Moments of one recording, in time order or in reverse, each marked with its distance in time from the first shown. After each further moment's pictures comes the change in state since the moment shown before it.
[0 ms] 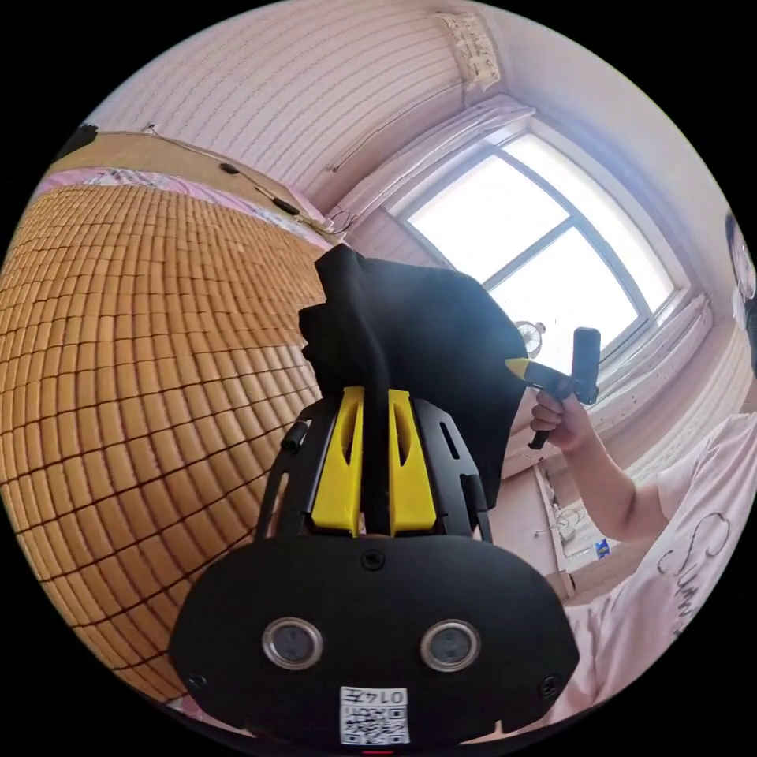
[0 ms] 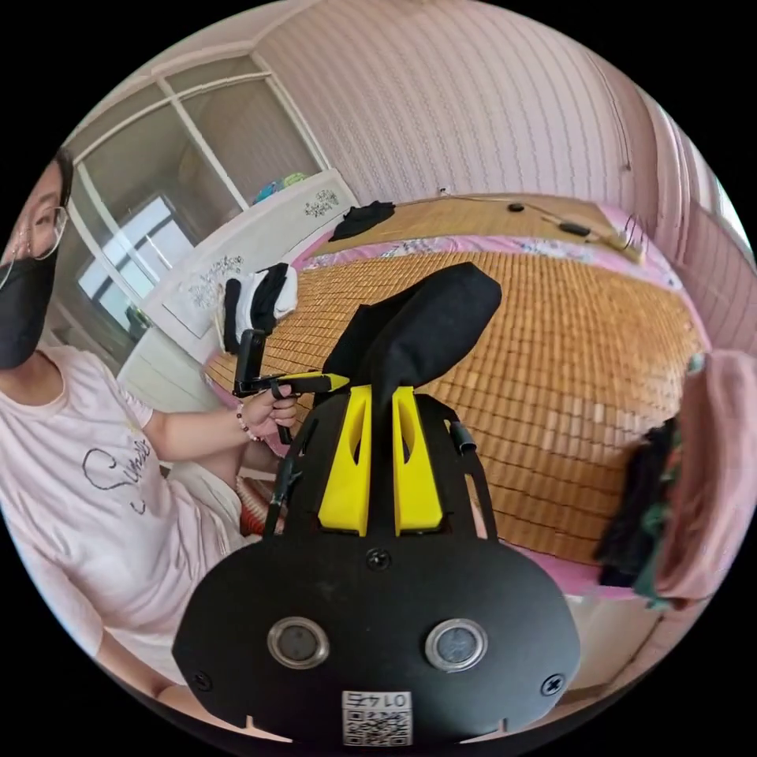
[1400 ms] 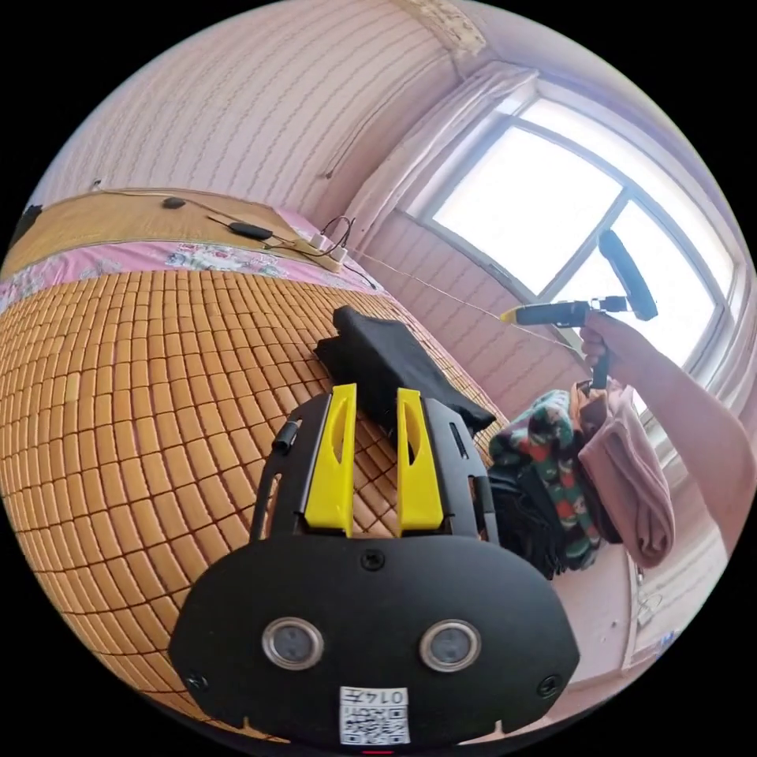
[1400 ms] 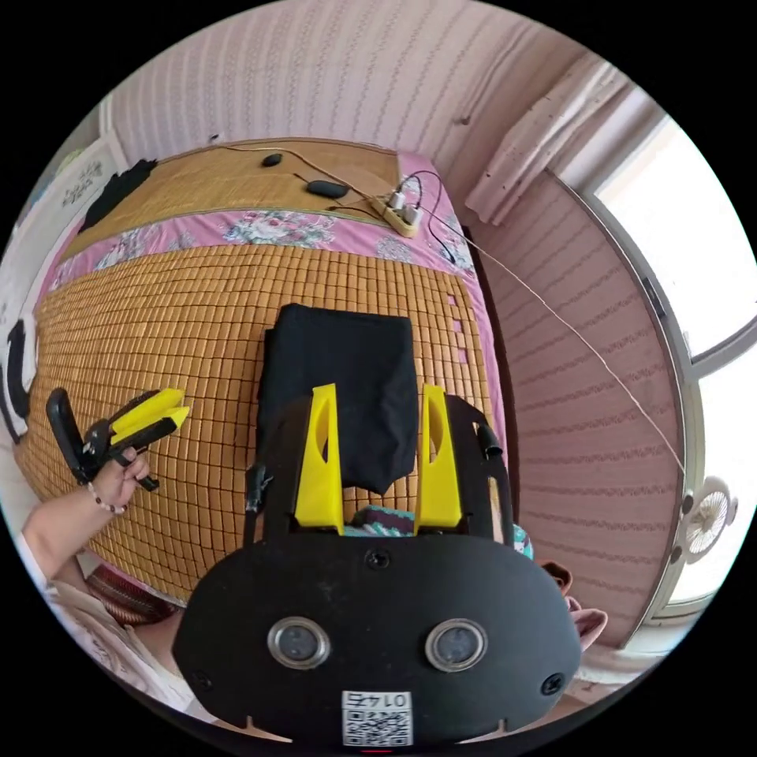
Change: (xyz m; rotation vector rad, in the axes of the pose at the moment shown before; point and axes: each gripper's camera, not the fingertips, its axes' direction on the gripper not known) left arm 0.112 -0.198 0.242 0.072 -0.185 0.093; right arm 0.180 -0.266 0.085 -0.237 0.668 0.199
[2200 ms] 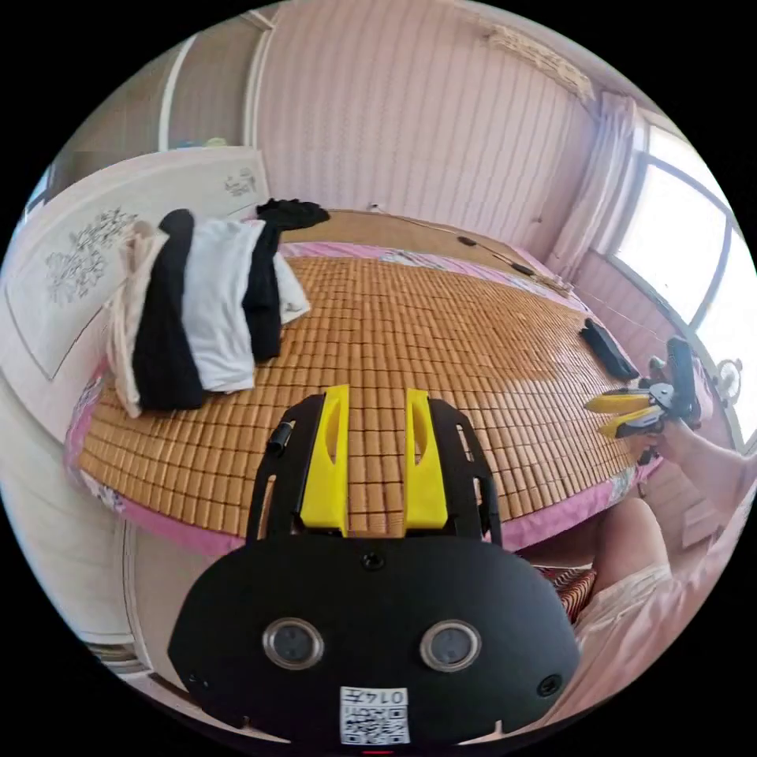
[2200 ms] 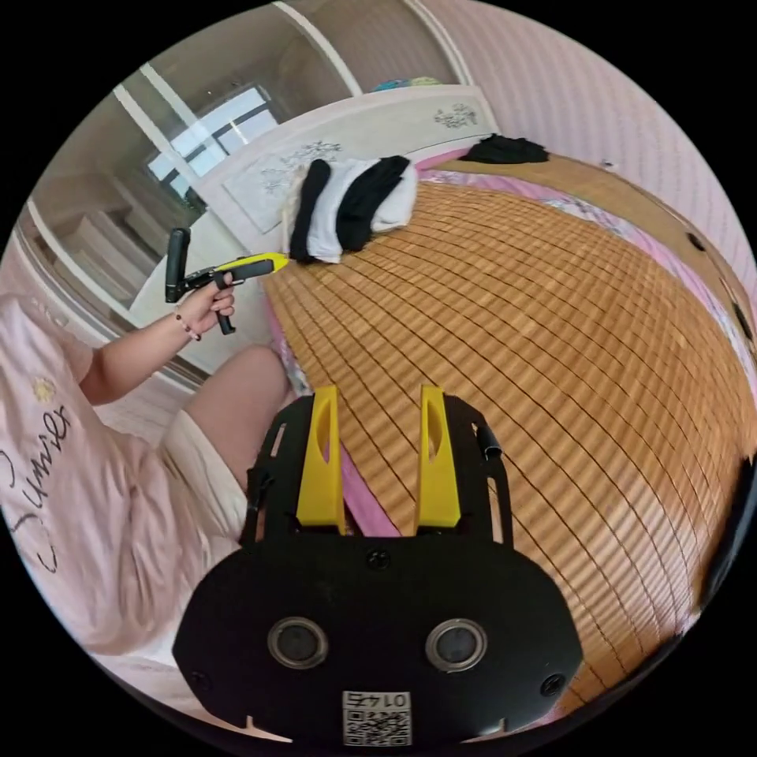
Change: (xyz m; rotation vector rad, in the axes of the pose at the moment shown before) left arm -0.074 0.268 -0.639 0.014 -0.720 -0.166; right arm -0.600 0.155 -0.057 0.078 -0.890 -0.691
